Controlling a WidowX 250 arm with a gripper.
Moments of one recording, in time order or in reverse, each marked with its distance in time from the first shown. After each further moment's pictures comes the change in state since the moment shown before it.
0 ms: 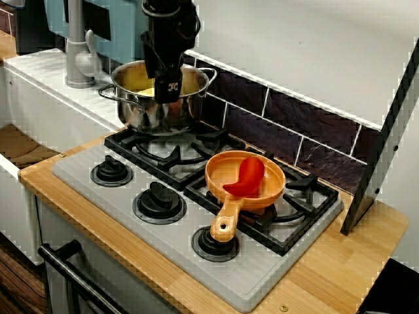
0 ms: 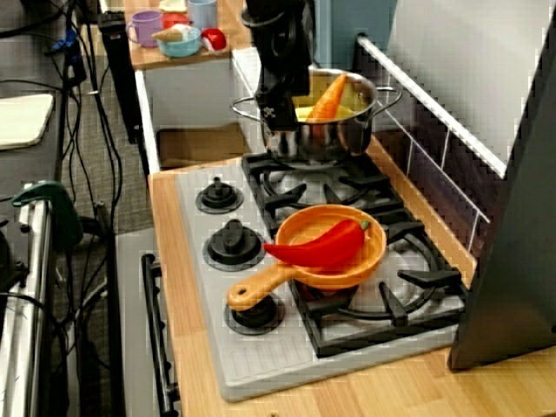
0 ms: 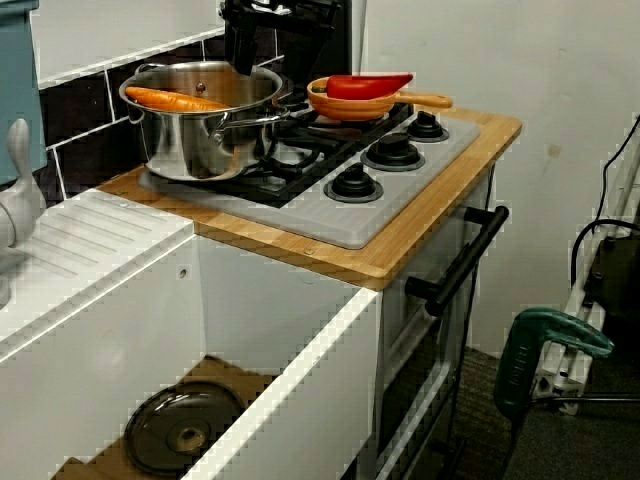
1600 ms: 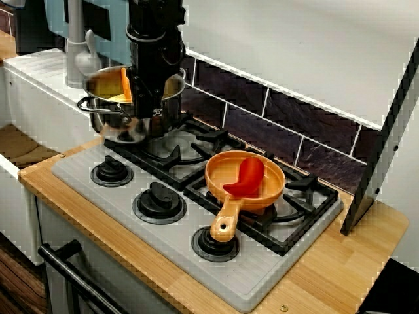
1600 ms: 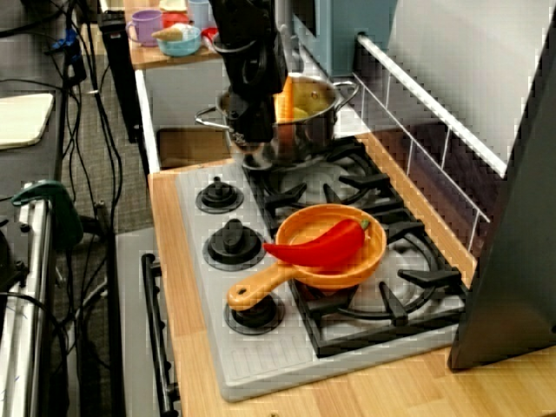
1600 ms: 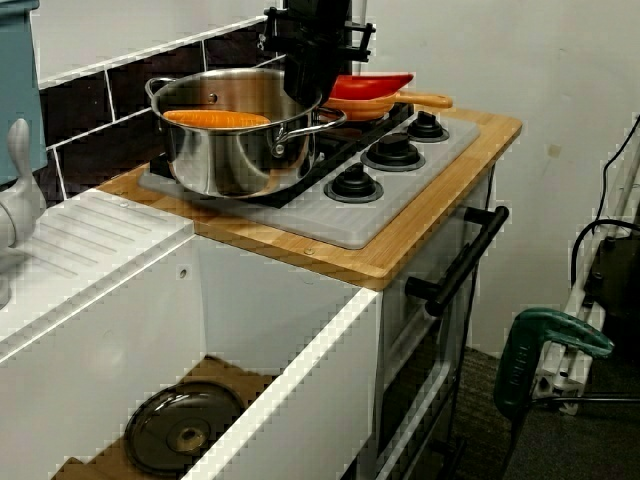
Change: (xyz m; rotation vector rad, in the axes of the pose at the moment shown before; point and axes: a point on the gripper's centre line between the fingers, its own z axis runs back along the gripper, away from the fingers) arm -0.028 -0.027 -0.008 -0.056 0.062 0.035
